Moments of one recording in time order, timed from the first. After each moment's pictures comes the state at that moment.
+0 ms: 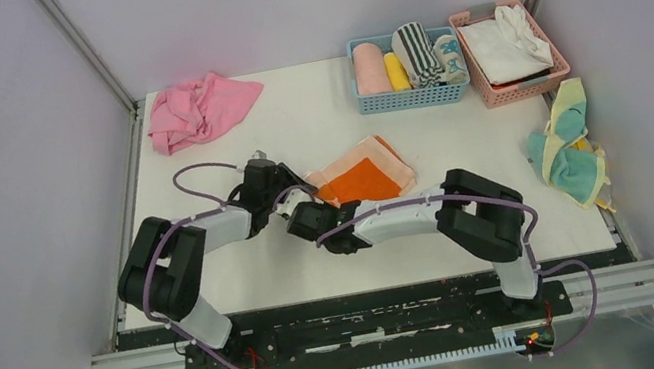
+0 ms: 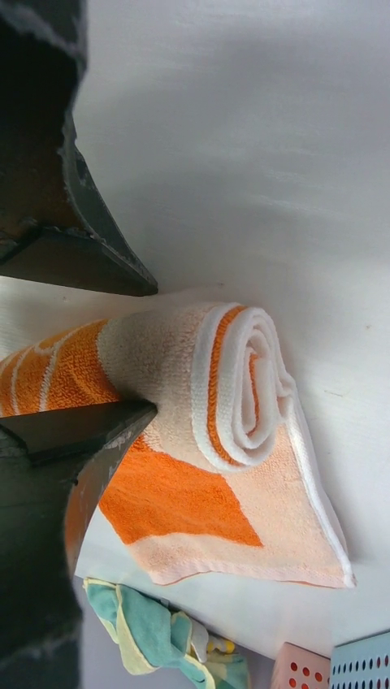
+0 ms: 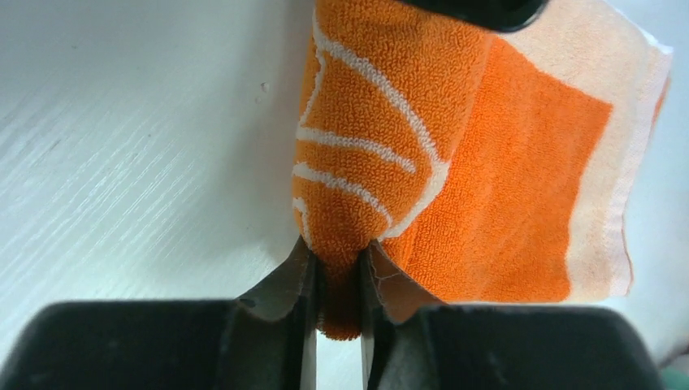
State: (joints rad) left arm -0.43 1.66 0.71 0.20 0.10 -0.95; right arm 1.15 1.97 1.24 -0.37 0.63 0.08
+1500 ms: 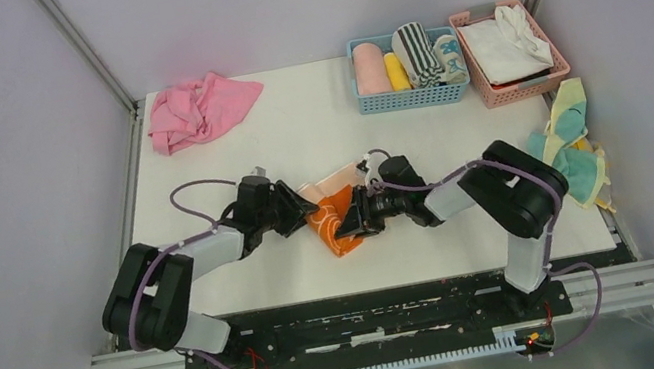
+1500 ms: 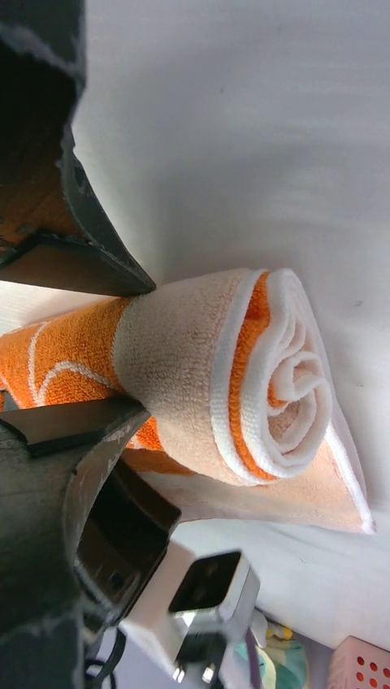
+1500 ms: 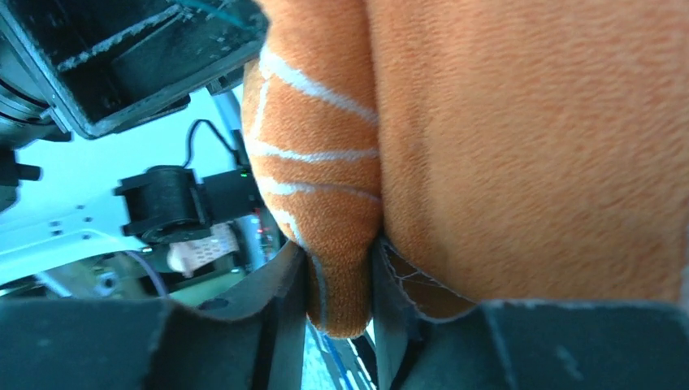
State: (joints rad) left arm -0.44 1.47 0.55 0.17 0.20 -0.99; right arm 0.65 1.89 0.64 0.68 -0.71 1.04
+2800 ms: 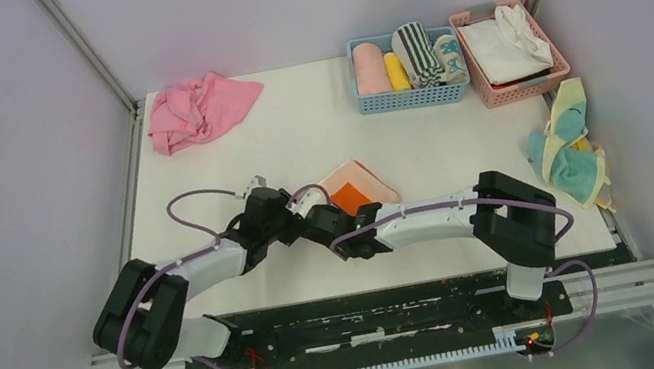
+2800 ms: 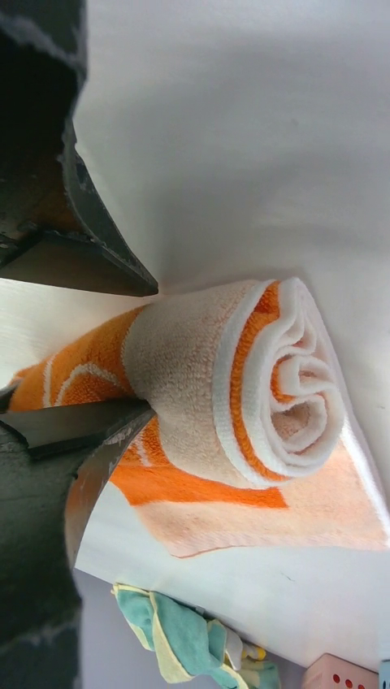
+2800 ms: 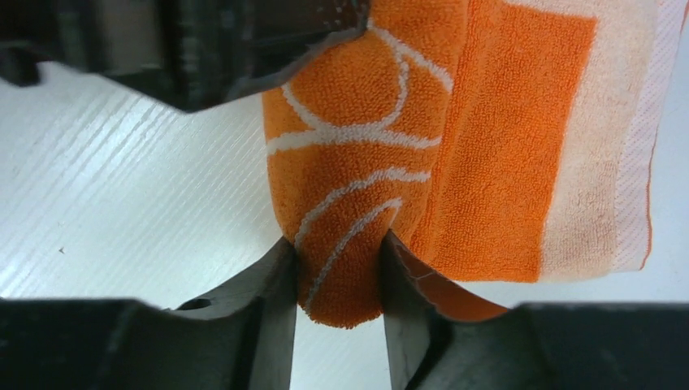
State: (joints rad) left arm -0.56 1.41 0.50 0.16 0.00 -1.05; right arm 1.16 1.79 1.12 -0.40 0.45 0.28
